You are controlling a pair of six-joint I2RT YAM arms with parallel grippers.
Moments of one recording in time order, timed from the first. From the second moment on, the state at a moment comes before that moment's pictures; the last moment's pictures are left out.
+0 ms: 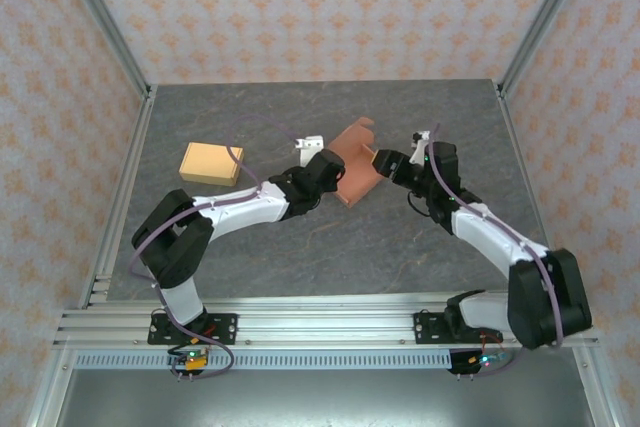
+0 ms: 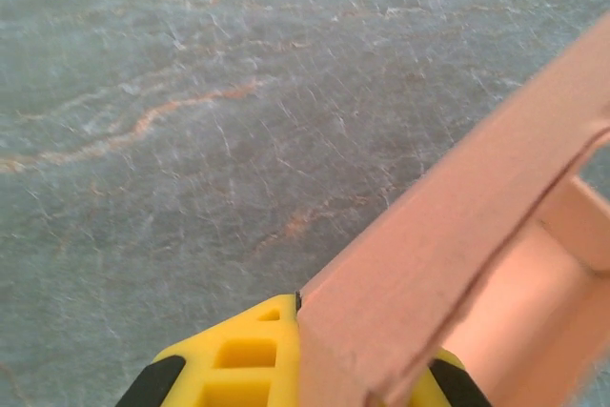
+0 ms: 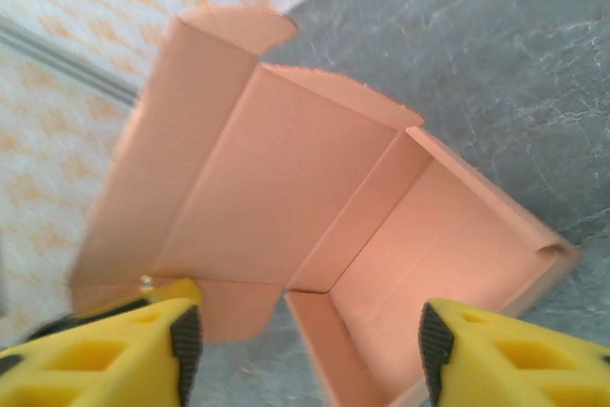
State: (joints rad) left arm -0.77 1.75 1.14 -0.15 -0.55 -0.66; right arm 0.28 1.23 0.67 0.15 -0.32 0.70
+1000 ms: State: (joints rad) left arm -0.46 1.72 1.24 -0.04 -0.03 -0.23; right arm 0.03 1.99 1.66 -0.63 -0.51 1.06
